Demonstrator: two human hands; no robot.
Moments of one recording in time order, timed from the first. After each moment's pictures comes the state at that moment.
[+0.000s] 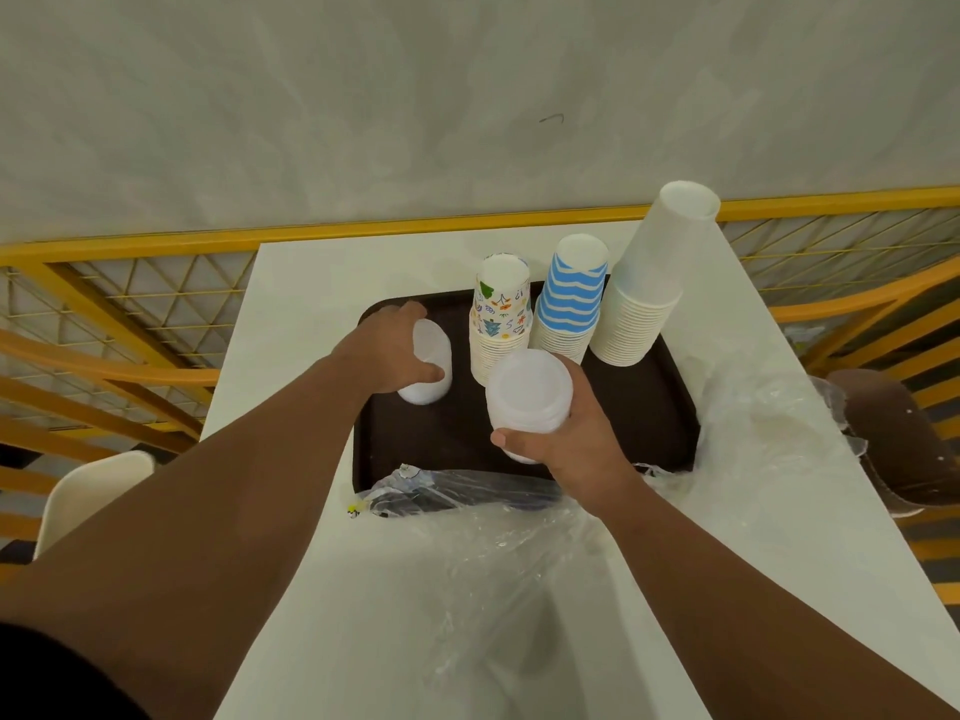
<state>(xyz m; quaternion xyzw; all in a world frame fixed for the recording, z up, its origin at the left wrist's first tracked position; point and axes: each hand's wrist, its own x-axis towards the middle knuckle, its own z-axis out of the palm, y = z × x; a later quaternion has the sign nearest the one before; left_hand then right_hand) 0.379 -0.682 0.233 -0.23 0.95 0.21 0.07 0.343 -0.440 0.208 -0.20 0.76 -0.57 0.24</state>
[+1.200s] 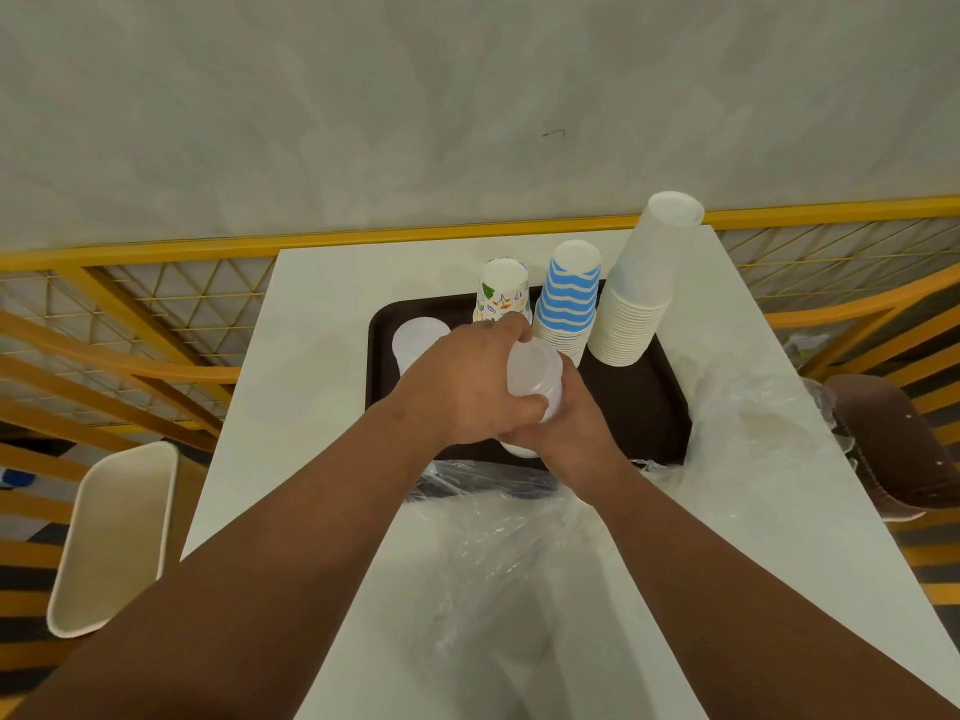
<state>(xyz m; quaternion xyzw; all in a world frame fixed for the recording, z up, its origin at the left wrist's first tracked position) 0.413 -0.562 0.322 -0.13 0.96 0.24 0.01 0.353 -0.440 0.232 -0.19 0.72 -0.61 0.27</state>
